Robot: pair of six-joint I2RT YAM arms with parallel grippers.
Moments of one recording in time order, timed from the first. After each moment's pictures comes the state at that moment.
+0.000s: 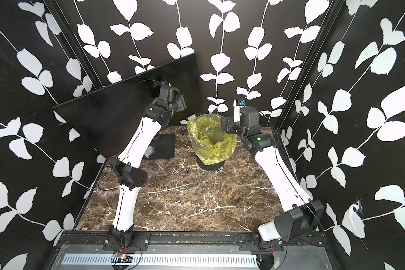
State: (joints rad) left arm -0.50 2.25 2.65 -0.82 -0.36 -0.47; right arm 0.34 1.45 1.56 -0.46 0.09 0.17
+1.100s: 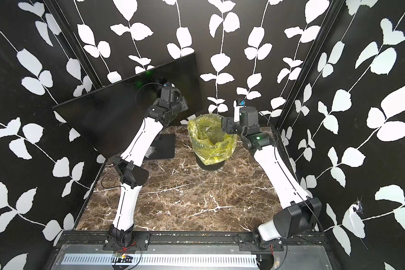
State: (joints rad) left arm -0.48 2.29 2.65 -0.76 -0.18 -0.58; right arm 0.33 1.47 1.56 -0.46 0.09 0.17
